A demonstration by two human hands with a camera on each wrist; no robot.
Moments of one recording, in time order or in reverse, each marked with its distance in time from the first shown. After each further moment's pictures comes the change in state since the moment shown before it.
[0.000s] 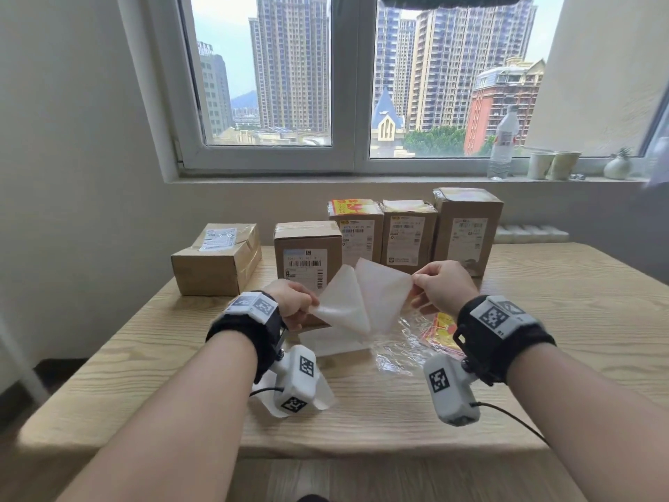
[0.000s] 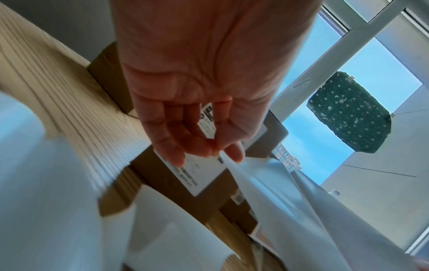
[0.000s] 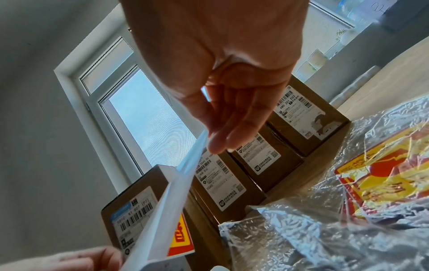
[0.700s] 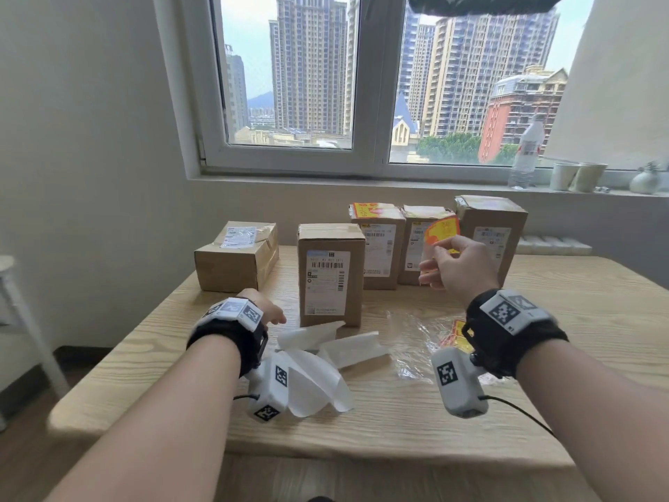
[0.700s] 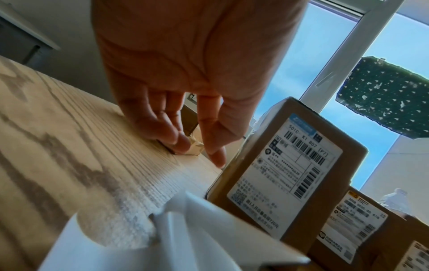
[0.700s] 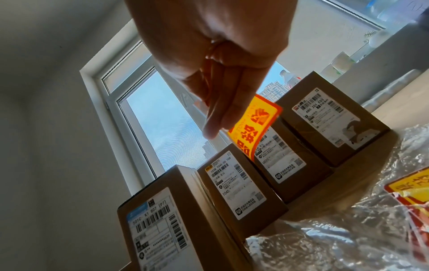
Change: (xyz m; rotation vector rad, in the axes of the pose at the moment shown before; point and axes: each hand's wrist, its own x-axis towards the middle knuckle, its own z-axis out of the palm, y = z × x) left_hand 0.020 -0.050 -0.054 0.236 0.255 -0.154; right_hand 0.001 -0.031 0.008 0.137 0.175 -0.165
